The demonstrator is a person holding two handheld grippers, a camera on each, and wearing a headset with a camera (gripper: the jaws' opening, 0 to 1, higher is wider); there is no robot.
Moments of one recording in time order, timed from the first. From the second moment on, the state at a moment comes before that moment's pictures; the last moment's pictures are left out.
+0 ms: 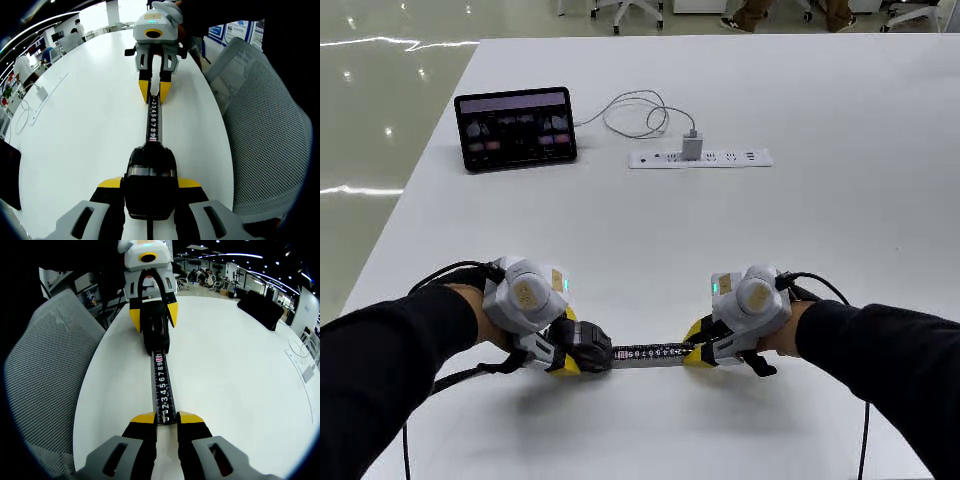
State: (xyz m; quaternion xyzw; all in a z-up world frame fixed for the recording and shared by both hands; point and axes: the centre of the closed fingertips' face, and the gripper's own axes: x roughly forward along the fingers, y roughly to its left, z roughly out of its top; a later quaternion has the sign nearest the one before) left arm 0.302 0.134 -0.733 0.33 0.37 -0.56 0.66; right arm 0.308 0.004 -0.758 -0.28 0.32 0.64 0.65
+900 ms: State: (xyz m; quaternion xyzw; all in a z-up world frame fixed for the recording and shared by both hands) left arm 0.302 0.134 -0.732 0.32 0.37 -0.56 0.66; right arm 0.311 -0.009 -0.759 -0.28 0.32 0.63 0.65
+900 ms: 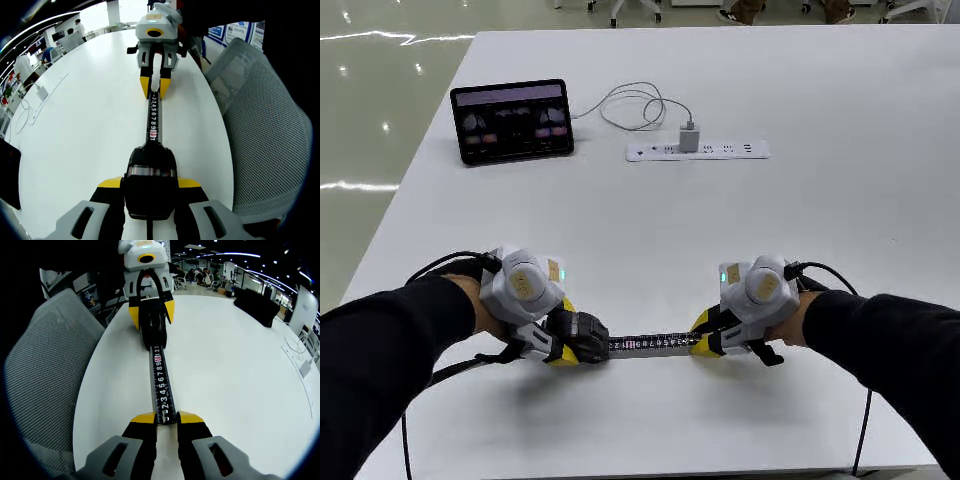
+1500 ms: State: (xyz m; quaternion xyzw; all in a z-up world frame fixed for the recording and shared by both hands) left arm 0.302 0.133 -0.733 0.32 0.37 -0.56 0.66; right arm 0.310 -0.018 -0.759 -0.28 0.32 0.62 0.65
